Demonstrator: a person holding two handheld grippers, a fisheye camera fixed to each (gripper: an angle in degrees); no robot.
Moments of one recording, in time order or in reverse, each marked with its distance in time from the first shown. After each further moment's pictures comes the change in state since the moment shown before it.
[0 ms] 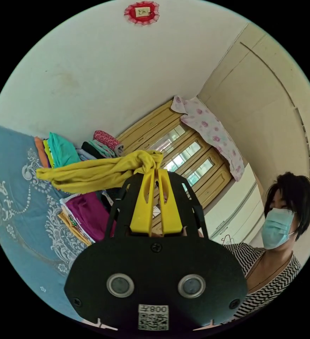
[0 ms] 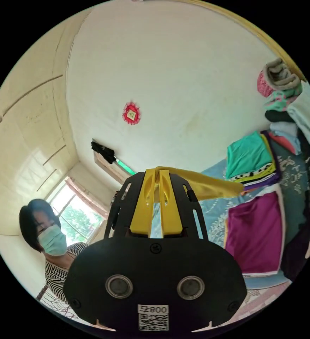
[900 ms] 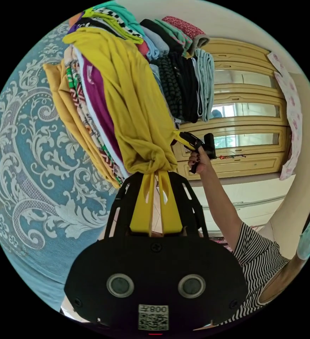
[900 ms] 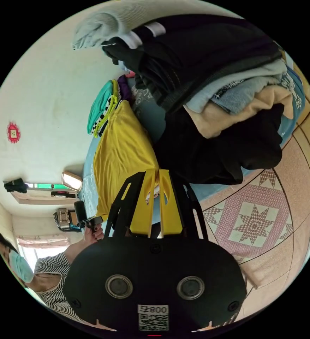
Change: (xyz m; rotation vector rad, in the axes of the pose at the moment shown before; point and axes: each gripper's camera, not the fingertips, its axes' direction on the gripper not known) left arm -0.232 0.290 0.489 -0.635 -0.209 -0.479; right arm 0.241 0.090 -0.181 -0.209 0.665 0.555
